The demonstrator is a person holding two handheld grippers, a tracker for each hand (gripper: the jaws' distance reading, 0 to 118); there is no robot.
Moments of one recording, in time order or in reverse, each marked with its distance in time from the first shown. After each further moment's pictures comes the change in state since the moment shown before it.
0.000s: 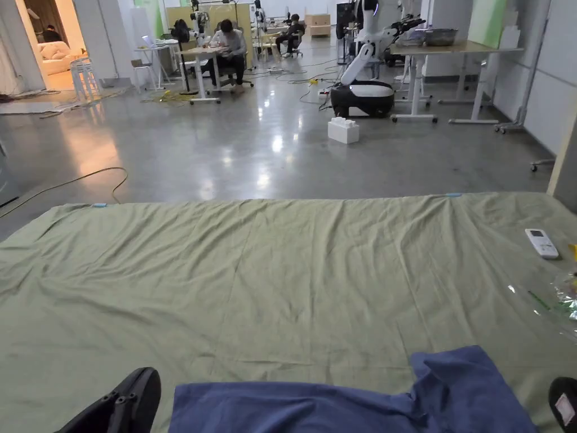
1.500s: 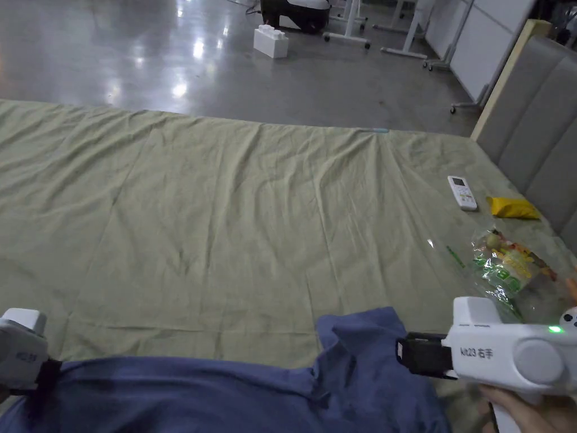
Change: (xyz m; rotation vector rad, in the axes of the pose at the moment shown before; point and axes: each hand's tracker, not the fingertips) left arm -0.089 -0.230 -0.409 -1.108 0.031 -0.003; right arm 0.166 -0.122 -0.314 -0.915 -0.077 -0.081
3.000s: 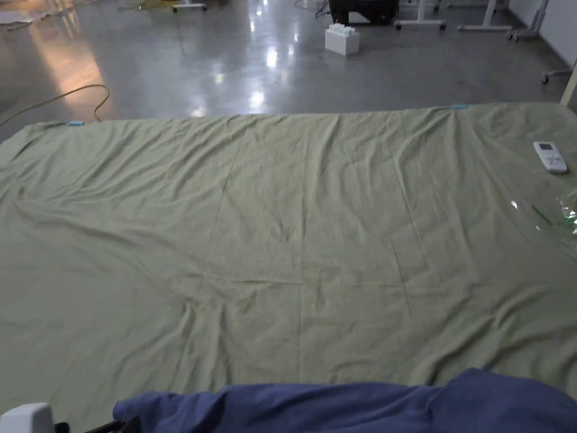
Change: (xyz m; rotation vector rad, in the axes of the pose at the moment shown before) left arm -0.060 -0.255 0.161 0.476 -0.110 0.219; right arm -0.001 -0.221 0.122 0.159 -0.053 -0.079
